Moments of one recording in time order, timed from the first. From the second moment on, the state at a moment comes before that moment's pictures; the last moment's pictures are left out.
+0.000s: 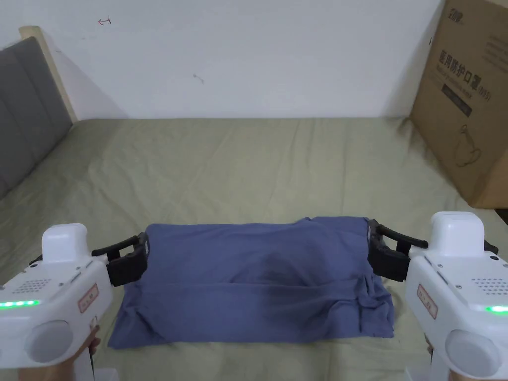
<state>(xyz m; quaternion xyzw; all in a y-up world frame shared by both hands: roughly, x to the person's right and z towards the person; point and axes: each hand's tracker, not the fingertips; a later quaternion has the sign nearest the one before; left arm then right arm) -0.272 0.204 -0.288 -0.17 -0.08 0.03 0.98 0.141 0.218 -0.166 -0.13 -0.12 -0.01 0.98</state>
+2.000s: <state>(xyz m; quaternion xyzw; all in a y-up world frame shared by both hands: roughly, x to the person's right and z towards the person) -0.297 0.056 -0.380 -0.47 -0.07 0.06 0.88 0.201 -0.008 -0.262 -0.46 -0.15 -0.13 0.86</state>
